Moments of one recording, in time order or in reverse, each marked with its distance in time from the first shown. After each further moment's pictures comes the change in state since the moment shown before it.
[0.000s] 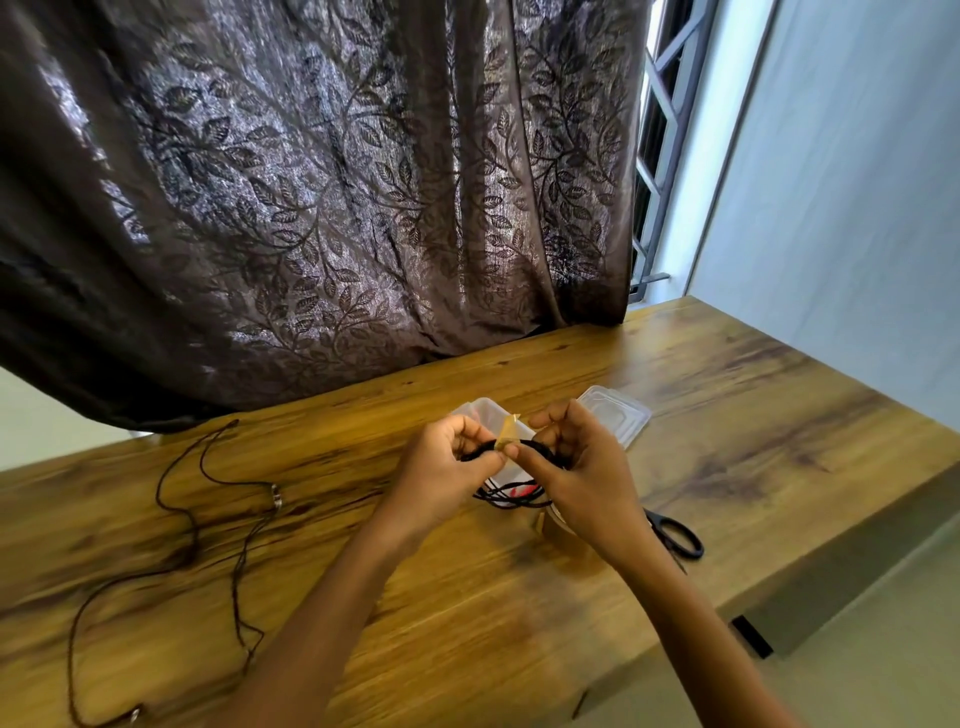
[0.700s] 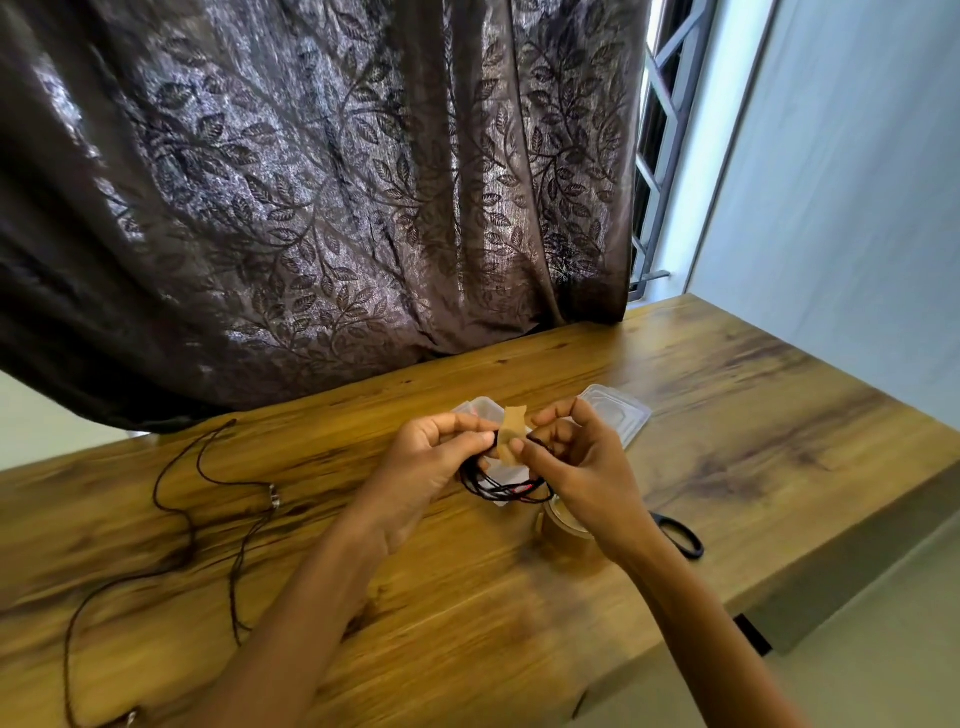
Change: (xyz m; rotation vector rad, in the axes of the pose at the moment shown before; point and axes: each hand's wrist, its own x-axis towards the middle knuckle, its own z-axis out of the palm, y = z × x) left_hand -0.001 0.007 -0.011 -0.393 -0.103 -0.129; right_hand 0.001 -0.003 -0.004 0.376 -0.106 0.017
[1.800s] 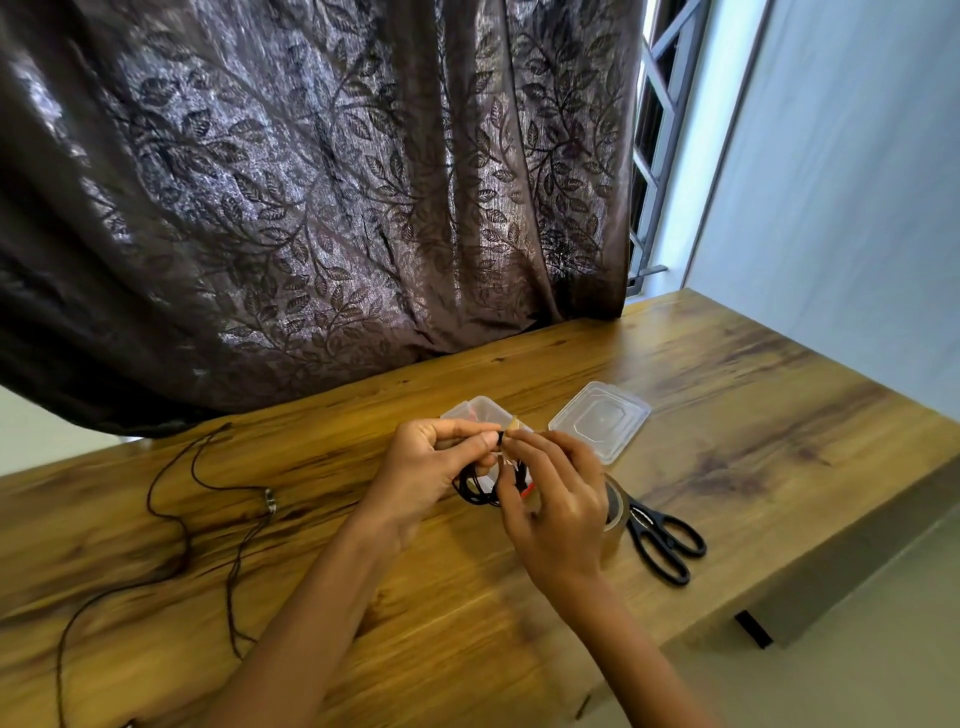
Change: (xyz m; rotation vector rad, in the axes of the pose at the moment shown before) left_hand 0.012 -0.010 -0.003 0.062 0.081 0.023; right_hand -0.010 0.049 0.029 -0.919 0.480 -0.665
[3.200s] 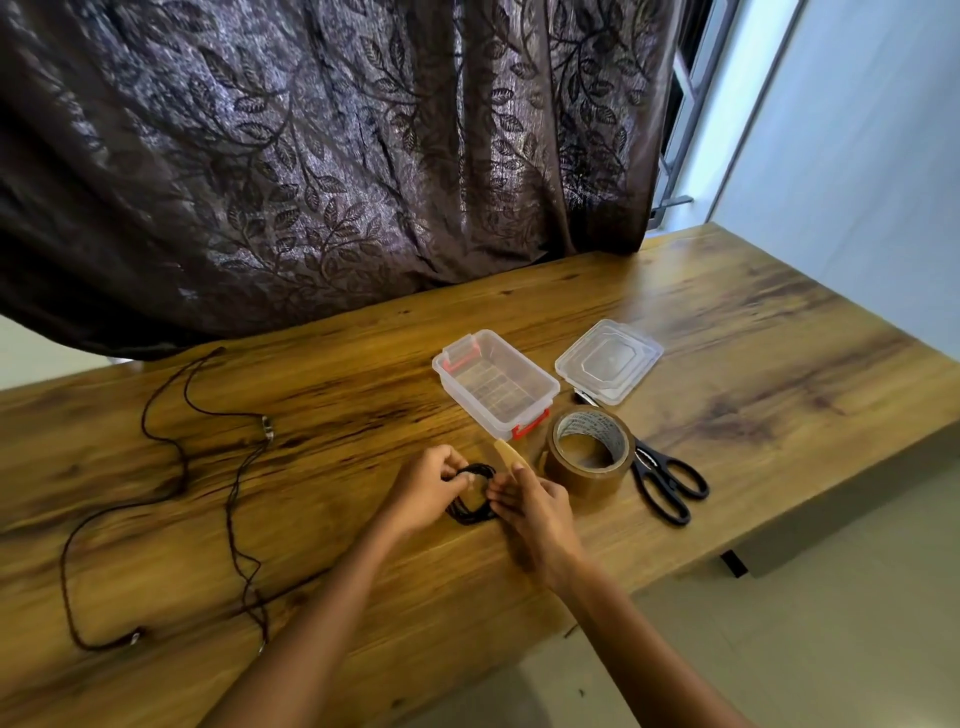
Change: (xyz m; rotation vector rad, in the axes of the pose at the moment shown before) left_hand 0.024 -0.141 -0.016 0.675 -0.018 -0.181; right_hand -0.070 0.025 0.024 0.843 -0.417 1.557
